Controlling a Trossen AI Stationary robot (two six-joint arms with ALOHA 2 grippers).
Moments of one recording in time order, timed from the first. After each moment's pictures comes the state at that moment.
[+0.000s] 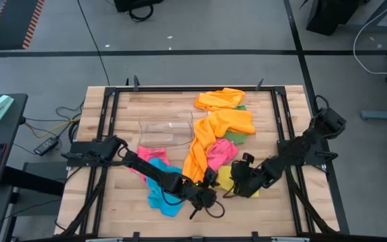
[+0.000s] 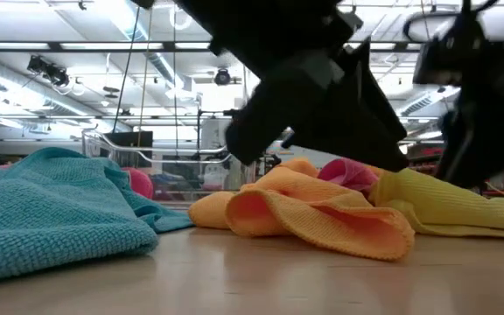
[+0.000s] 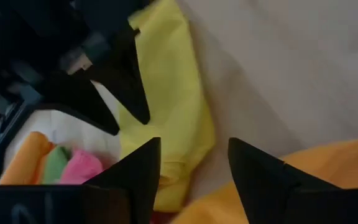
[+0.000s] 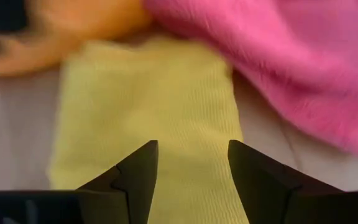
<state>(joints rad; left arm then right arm) -0.45 2.18 1.52 -0.06 -0.49 0.45 0.61 1.58 0.71 -0.35 0.48 0.87</state>
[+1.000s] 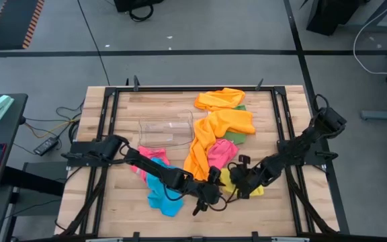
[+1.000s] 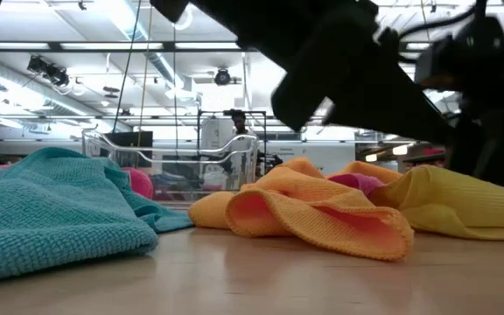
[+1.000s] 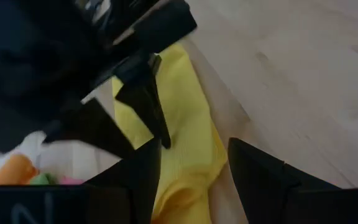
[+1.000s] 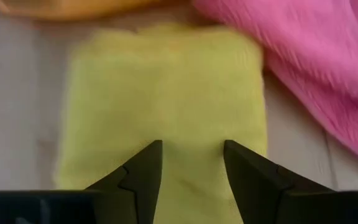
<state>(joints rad) -0.40 2.20 1.53 0.10 -0.36 0.43 0.59 1.56 0.72 -0.33 0.36 0.64</state>
